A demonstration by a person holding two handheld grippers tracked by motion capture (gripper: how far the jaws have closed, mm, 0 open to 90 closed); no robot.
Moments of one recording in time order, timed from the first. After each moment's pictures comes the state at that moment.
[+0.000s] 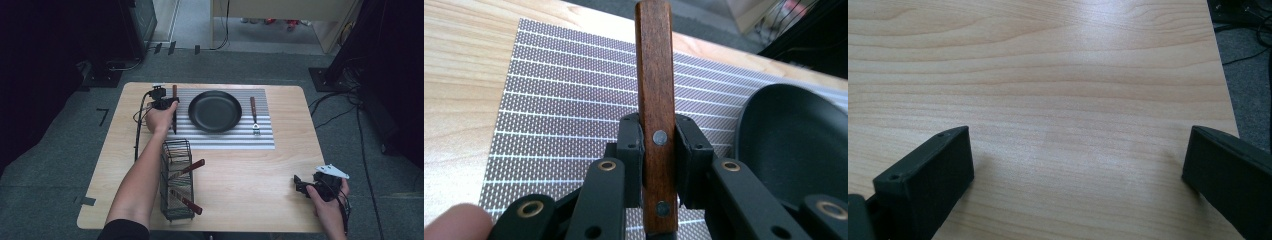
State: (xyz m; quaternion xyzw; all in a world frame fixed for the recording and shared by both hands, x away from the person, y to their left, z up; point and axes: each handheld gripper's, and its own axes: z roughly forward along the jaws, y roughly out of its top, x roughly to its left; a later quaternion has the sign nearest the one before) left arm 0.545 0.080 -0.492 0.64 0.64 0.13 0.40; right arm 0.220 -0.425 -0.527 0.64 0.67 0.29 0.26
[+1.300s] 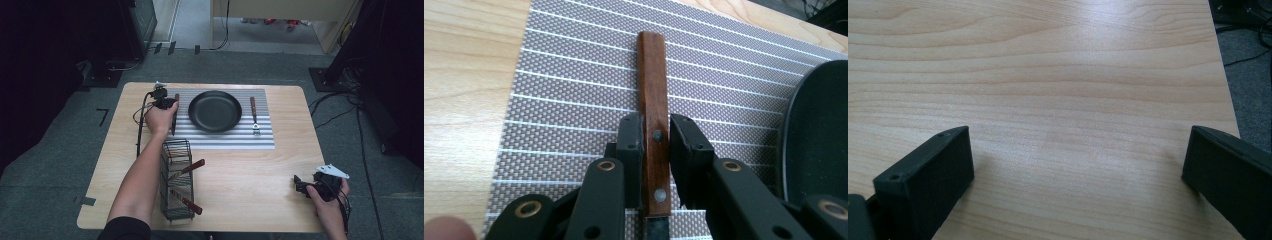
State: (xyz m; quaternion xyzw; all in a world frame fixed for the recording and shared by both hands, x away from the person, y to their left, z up) left arm 0.554 0.080 -0.497 0.64 0.68 0.10 0.33; right arm 0.220 -0.426 -0.527 0.64 0.67 0.29 0.25
